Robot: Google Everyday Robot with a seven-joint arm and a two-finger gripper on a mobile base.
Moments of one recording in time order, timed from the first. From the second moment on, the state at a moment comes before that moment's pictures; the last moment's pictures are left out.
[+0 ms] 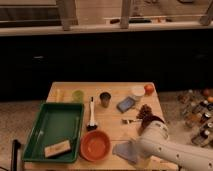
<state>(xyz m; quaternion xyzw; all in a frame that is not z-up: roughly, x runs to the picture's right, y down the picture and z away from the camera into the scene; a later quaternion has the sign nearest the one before) 0.170 0.334 0.742 -0.29 -0.08 -0.13 0.95</state>
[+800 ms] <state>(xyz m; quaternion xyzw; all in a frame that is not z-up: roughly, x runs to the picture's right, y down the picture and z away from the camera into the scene) 0.155 0.338 0.755 -0.30 -0.11 -0.15 0.94</state>
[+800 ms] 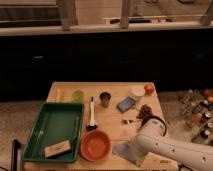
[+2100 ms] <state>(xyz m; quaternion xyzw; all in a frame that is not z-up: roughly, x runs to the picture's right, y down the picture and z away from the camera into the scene) 0.154 0.312 0.737 -0.29 -0.11 -0.19 0.93</state>
